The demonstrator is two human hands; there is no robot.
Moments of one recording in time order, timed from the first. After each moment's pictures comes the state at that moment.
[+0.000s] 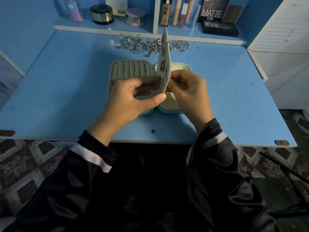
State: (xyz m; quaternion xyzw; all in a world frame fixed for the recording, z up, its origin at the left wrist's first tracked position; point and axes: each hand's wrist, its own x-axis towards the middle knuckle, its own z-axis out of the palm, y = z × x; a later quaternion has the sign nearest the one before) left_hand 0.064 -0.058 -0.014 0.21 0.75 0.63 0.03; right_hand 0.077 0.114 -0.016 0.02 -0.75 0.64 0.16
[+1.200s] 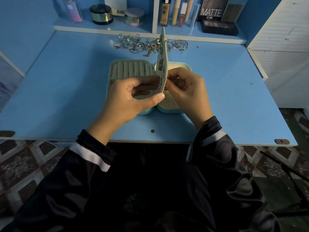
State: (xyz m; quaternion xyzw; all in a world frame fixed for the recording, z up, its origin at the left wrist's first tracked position) left_hand 0.065 -0.058 -0.011 0.22 0.73 0.64 0.04; right_hand 0.072 0.118 -0.021 0.07 -0.78 0.59 0.18
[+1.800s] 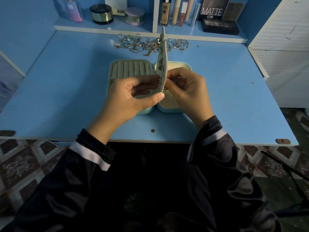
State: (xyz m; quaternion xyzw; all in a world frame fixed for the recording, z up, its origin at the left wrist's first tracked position) left_hand 0.063 -0.059 -0.013 0.20 0.73 0.65 0.05; right_hand 0.072 0.120 -0.023 0.08 -0.77 0.60 0.18
